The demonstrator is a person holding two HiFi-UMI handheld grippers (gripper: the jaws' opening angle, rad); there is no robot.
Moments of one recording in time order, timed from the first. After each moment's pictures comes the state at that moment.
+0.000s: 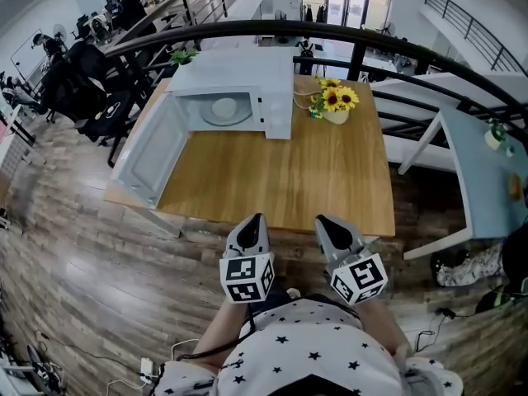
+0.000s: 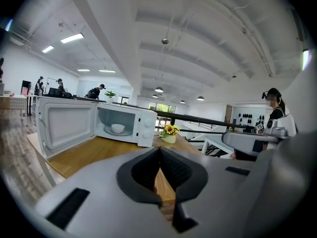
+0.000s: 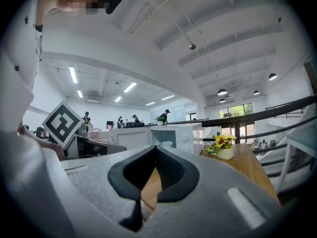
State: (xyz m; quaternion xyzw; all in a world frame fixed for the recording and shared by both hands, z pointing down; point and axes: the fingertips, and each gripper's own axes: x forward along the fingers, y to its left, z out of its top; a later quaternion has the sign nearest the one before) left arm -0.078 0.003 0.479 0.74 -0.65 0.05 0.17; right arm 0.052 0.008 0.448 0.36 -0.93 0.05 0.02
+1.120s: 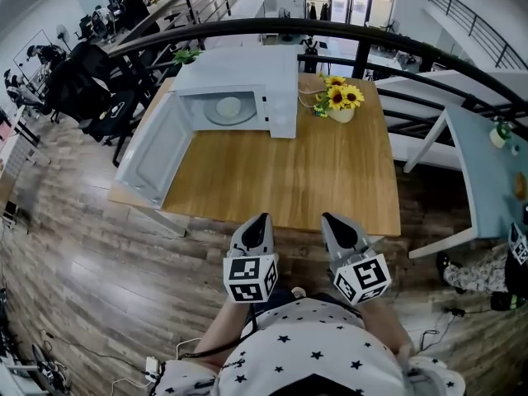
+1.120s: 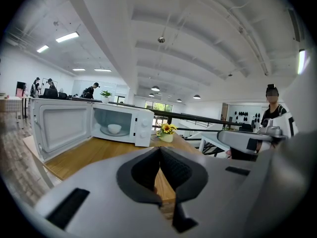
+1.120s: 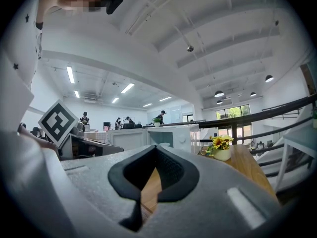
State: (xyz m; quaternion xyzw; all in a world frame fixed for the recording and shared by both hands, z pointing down) left arm -0.075 0.003 0.477 0.75 -0.63 0.06 0.16; right arm 0.054 0.003 0.447 0.39 -0.92 0.06 0.01
